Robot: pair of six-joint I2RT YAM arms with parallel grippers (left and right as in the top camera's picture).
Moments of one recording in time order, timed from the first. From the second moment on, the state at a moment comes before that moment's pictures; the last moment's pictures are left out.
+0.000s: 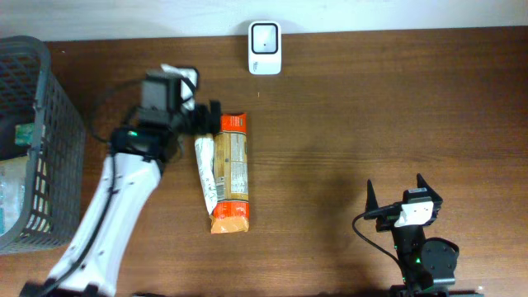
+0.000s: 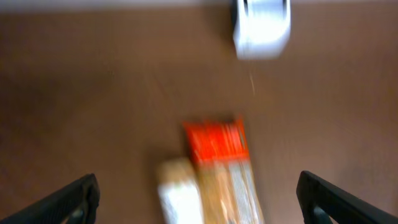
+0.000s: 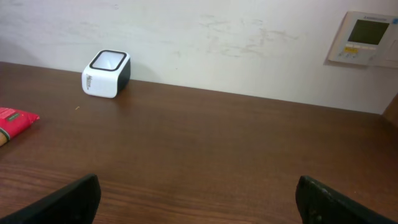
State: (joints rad) left arm -0.18 1.48 1.30 -0.56 -0.01 -0.10; right arm 0.00 0.01 0.01 -0.07 -0.05 -0.12
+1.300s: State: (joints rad) left arm 0.65 2.10 1.89 -0.78 -0.06 0.12; right arm 0.00 0.01 0.01 -0.07 -0.05 -0.12
